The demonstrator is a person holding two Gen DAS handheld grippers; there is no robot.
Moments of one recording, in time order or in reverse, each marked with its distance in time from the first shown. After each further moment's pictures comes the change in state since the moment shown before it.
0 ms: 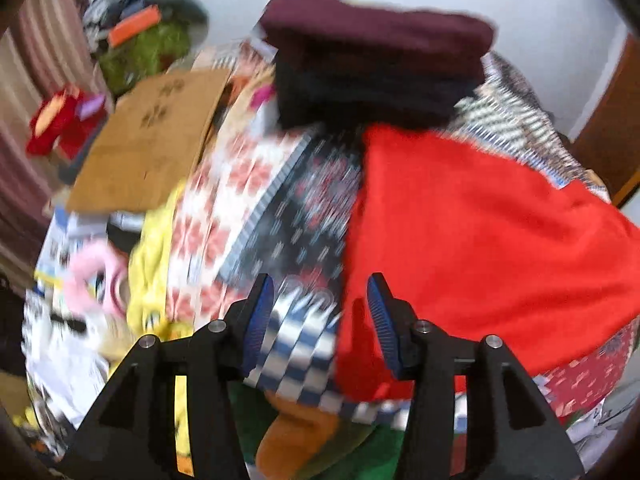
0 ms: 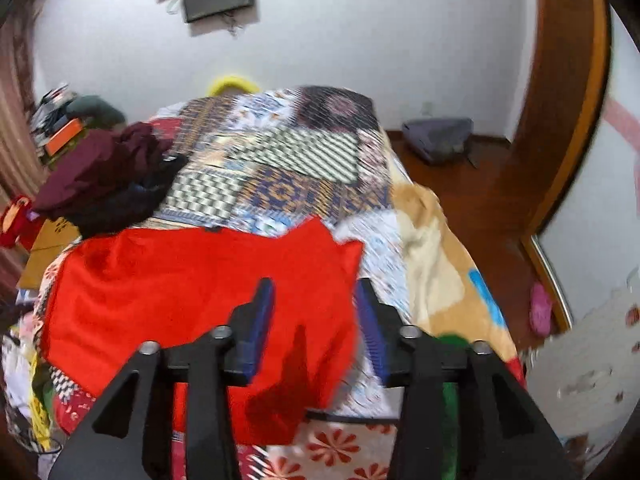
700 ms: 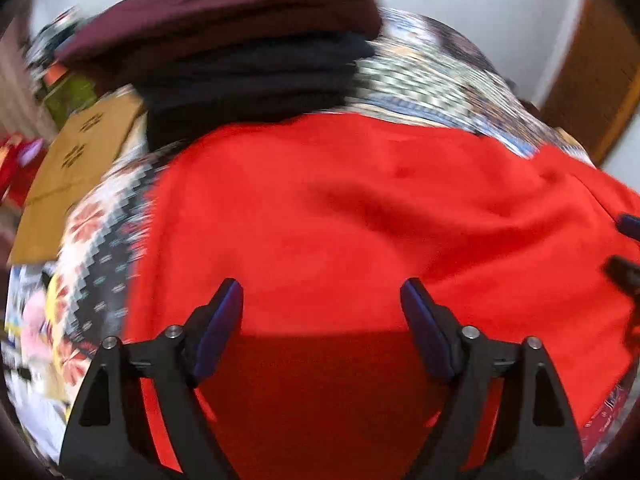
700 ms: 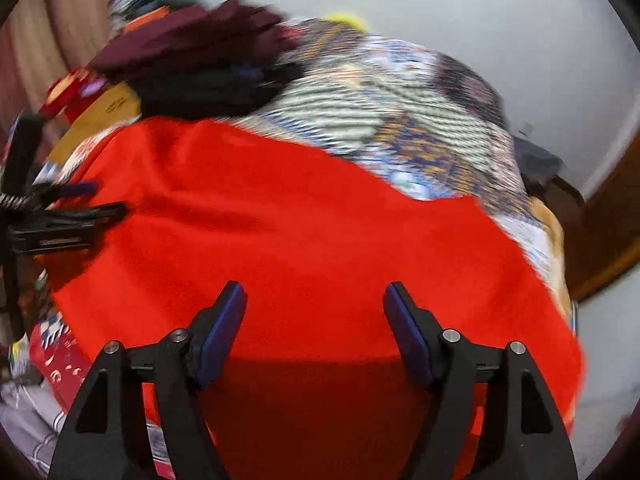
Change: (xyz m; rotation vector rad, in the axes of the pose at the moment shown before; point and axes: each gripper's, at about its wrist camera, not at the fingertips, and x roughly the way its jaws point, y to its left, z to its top) left arm 0.076 -0.092 0.005 0.102 0.013 -0.067; right arm 0.076 0.093 -0.035 -0.315 0.169 0.102
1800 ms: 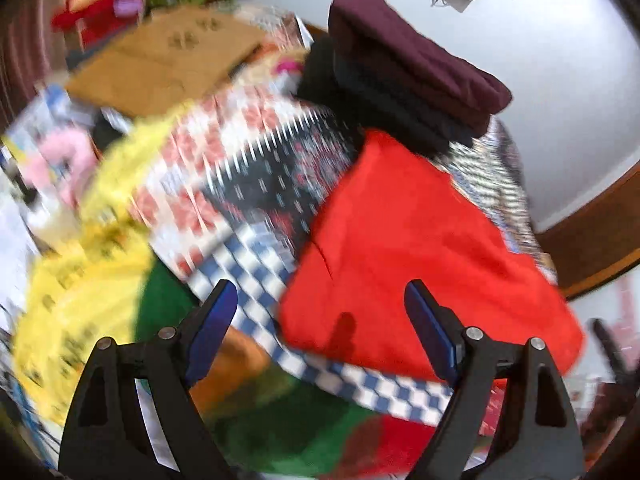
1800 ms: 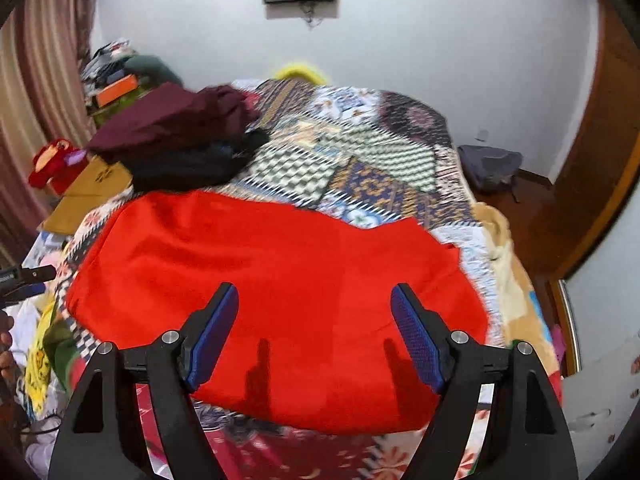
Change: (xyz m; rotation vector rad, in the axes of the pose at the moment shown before) left arm -0.091 0.115 -0.069 -0.535 -0.002 -0.160; right arm -0.073 0.006 -0.009 0.123 -0.155 -0.016
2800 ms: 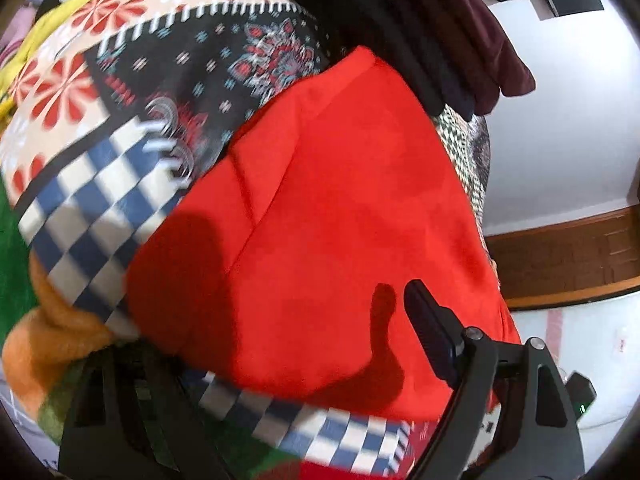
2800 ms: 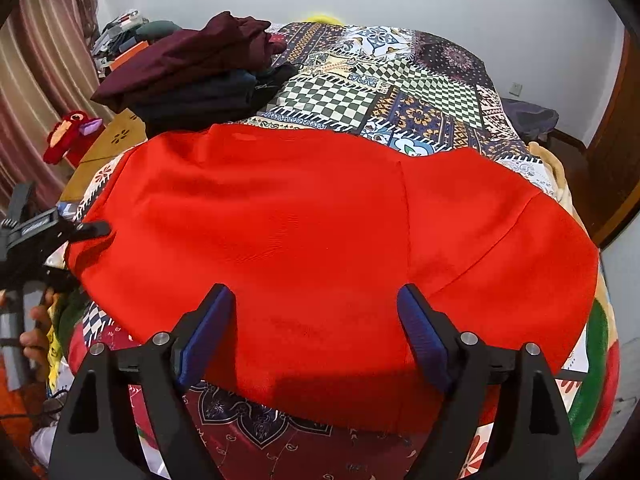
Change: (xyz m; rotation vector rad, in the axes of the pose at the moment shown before) left arm 0.092 -0.020 -0.003 -0.205 0.163 -0.203; right arm 0.053 0.012 -0.036 0.032 0.154 0.117
